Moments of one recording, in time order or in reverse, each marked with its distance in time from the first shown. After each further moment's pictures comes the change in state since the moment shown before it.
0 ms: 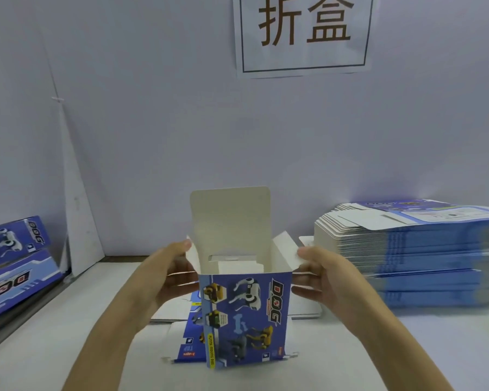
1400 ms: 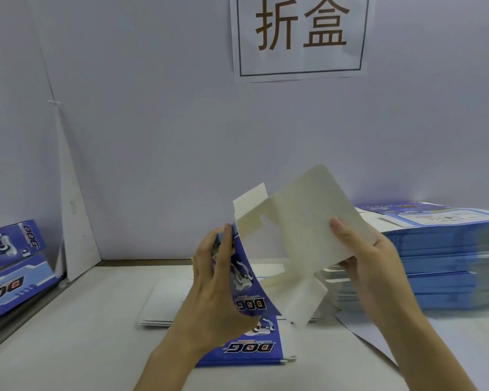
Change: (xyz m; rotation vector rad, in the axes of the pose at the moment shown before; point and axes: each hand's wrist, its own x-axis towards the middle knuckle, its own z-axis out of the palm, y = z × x) left_hand 0.006 -0.059 0.052 0.806 0.004 1.037; right_hand -0.014 -0.024 -0.021 0.081 0.190 -0.482
